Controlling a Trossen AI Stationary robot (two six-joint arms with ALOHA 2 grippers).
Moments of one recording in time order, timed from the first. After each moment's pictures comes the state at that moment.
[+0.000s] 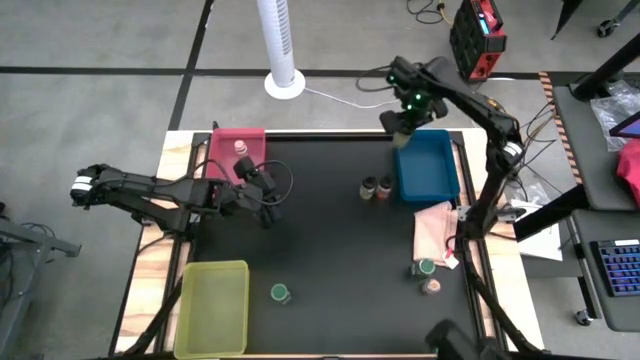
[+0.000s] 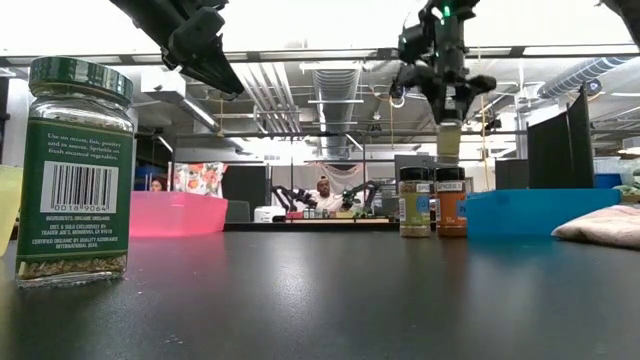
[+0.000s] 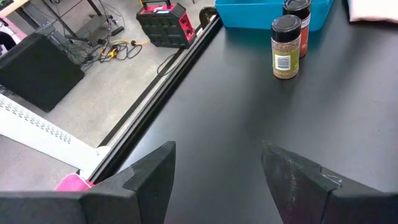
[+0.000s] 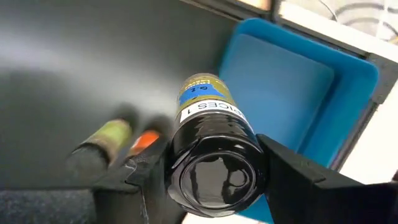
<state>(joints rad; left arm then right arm) -0.09 1.14 0.89 -0.46 -0.70 -0.17 -0.83 1.82 1.92 -1.57 0.01 0.41</state>
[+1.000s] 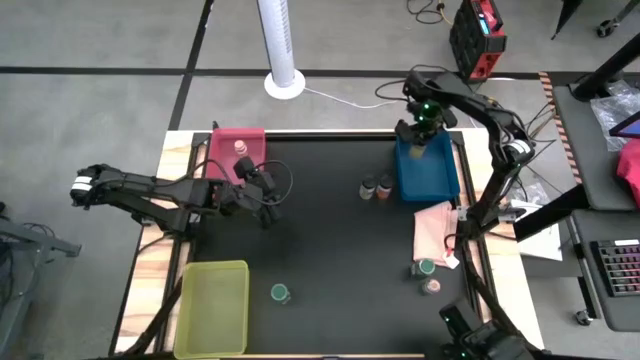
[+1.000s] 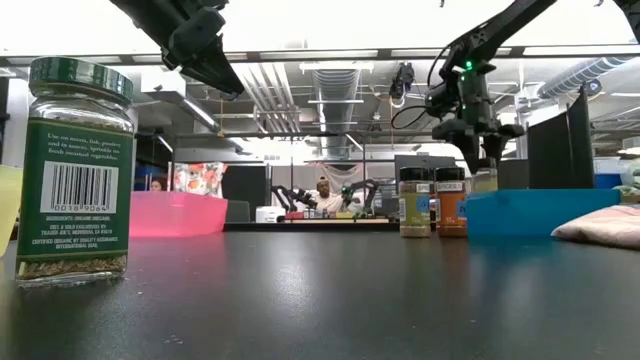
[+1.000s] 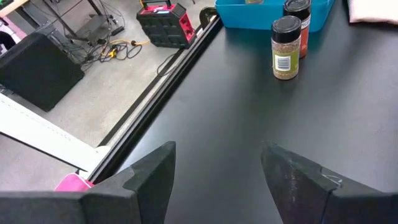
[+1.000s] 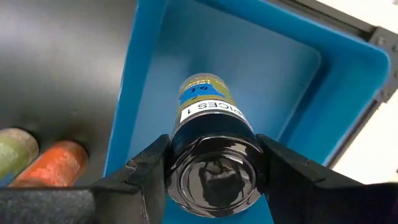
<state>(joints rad) -0.09 1.14 0.89 -0.45 -0.70 -0.17 -1.03 1.79 1.52 -1.32 0.00 0.21</state>
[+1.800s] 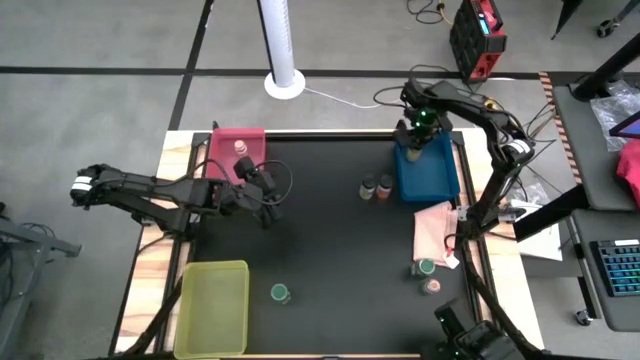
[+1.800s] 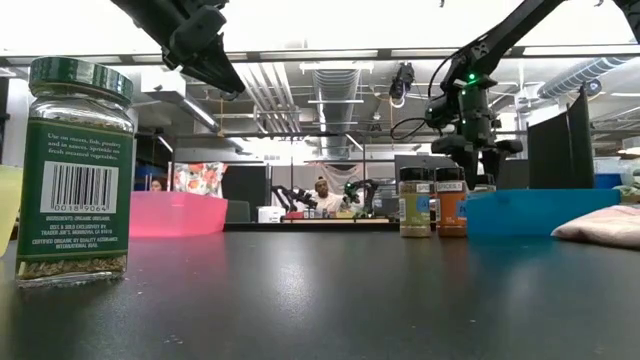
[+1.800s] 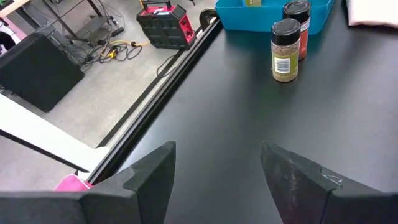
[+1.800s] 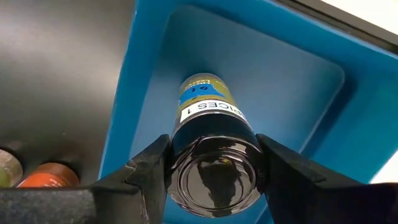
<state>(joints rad) -0.09 1.14 0.89 -0.45 -0.70 -0.17 -1.03 1.79 1.40 -1.17 0.00 0.20</state>
